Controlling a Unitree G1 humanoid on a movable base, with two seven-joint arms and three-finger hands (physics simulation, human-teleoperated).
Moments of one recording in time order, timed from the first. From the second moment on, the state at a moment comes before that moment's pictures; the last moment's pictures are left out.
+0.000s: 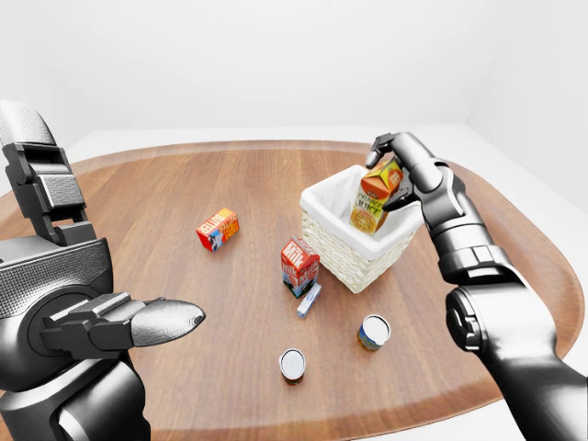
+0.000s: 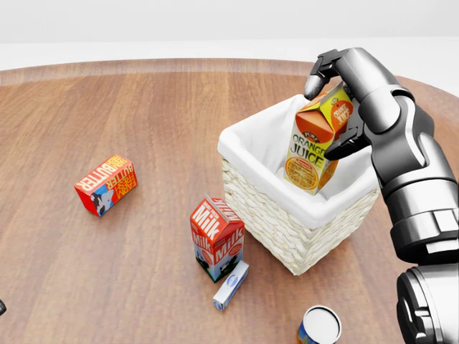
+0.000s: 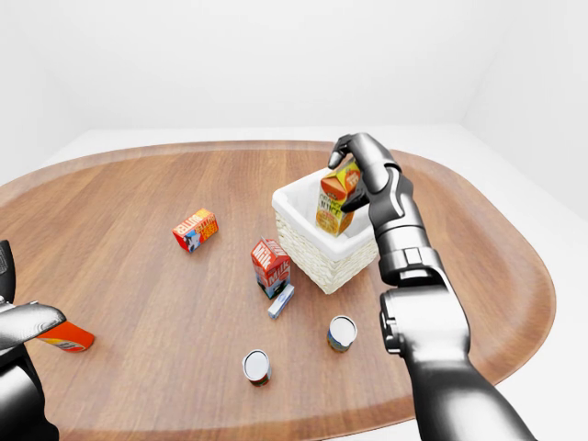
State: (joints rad) left arm -0.02 0.14 0.17 -1.05 -0.49 0.09 0.28; right arm -1.10 -0.36 -0.04 0.94 -0.67 0.09 0.18
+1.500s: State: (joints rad) left arm -0.02 0.14 0.17 -1.05 -0.49 0.09 0.28; right arm -1.07 -0.36 -0.05 0.99 -0.69 0.09 0.10
